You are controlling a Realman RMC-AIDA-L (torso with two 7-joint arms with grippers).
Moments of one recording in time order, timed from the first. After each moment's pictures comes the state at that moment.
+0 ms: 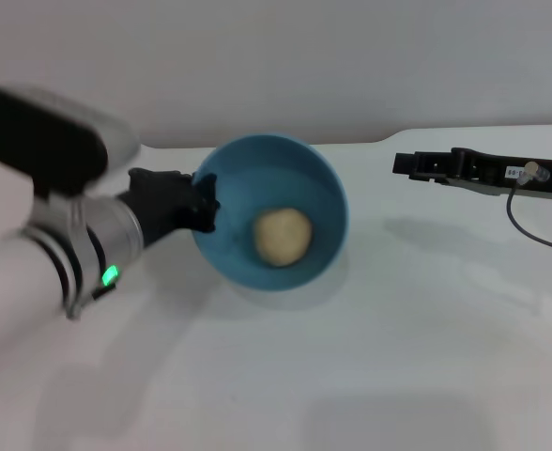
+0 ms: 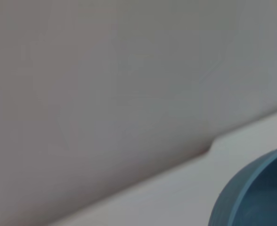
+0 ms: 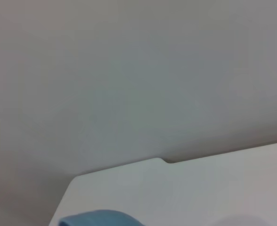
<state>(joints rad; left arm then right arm) -0.13 -2.06 1.93 1.47 -0.56 -0.38 0.32 0.44 2.07 2.08 0.99 -1.84 1.21 -0.73</state>
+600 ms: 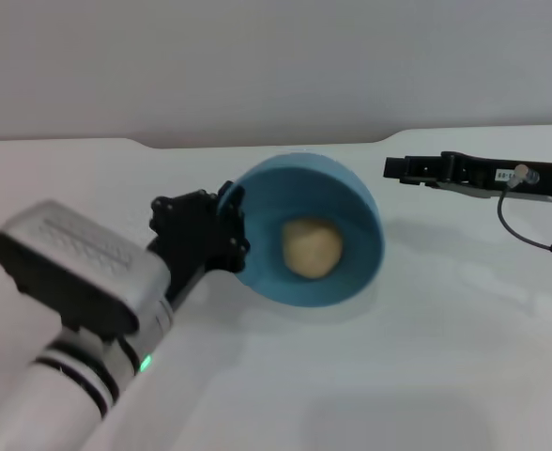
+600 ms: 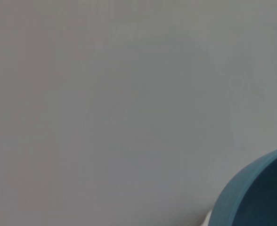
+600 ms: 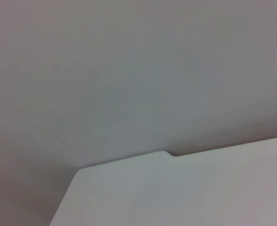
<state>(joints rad) 0.01 -2.06 2.25 1.27 -0.55 0.32 0.45 0.46 2.07 2.08 0.95 -1.84 1.22 -0.74</state>
